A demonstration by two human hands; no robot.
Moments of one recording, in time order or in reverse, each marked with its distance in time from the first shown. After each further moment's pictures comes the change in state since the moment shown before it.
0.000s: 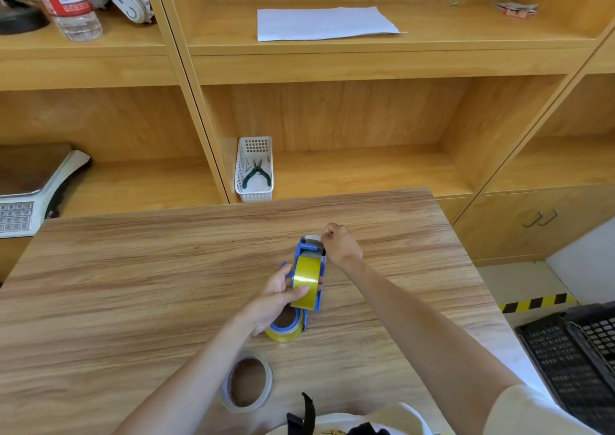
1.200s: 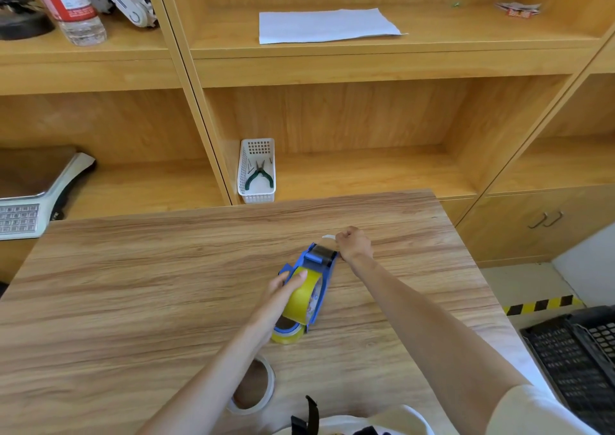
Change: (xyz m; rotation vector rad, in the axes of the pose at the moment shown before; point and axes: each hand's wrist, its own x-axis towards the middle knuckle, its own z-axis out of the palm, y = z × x) left_hand 0.004 -0.013 0.004 0.026 0.311 -0.103; right_hand 0.013 0.016 -0.009 0.174 0.033 0.225
